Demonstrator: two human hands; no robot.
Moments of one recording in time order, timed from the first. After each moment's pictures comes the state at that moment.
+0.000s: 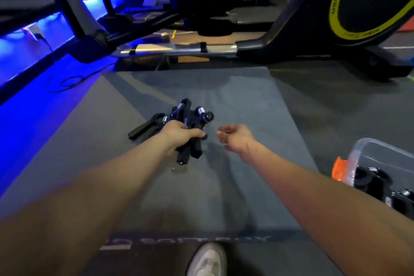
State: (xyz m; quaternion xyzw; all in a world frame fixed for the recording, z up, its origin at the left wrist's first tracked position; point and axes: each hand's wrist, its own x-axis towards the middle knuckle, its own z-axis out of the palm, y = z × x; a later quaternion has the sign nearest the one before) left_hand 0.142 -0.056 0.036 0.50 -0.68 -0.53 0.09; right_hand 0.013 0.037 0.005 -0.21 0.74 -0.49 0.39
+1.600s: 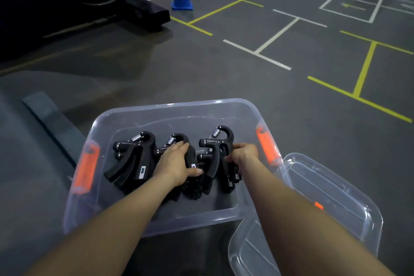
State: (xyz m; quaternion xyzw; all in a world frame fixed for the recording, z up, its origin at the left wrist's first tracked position) left_hand -0.216 0.352 -0.116 0.03 -0.95 -0.25 -0.17; right_hand -0.264 0.528 -0.139 0.33 0.71 -0.59 0.19
